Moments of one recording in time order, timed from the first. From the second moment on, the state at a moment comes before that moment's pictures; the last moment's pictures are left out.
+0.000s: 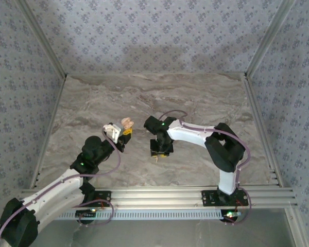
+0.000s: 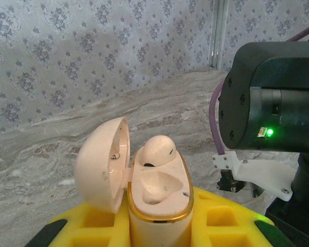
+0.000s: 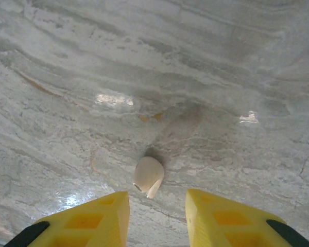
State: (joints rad) left arm -0.63 0.74 0.26 0.38 0.06 0.02; right arm 0.89 1.86 1.28 -0.87 -0.20 0.81
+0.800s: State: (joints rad) left arm -0.63 0.76 0.26 0.36 0.06 0.03; right arm 0.91 1.95 1.32 -0.87 -0.21 0.78
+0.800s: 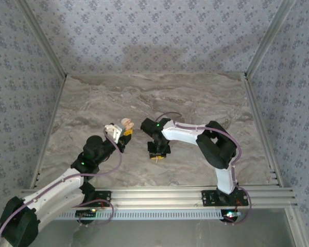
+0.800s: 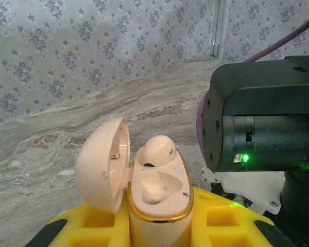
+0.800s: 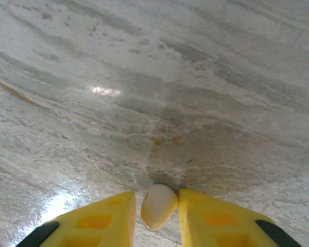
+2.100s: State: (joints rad) left arm -0.67 1.10 0.39 0.49 0.38 0.15; right arm 0.83 1.10 0.84 -0.23 0.00 0.46
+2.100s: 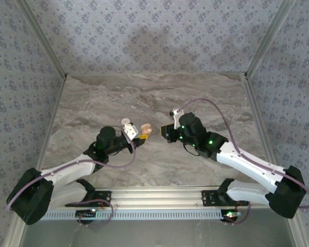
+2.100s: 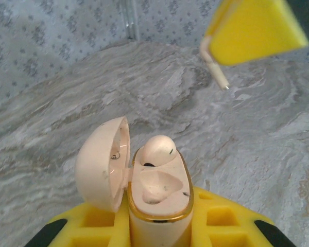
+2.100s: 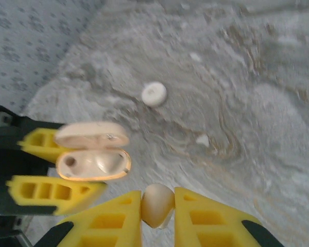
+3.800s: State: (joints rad) left arm -0.71 1.17 0.50 0.59 0.41 0.08; right arm 0.87 1.15 0.81 0.11 -0.11 0.28
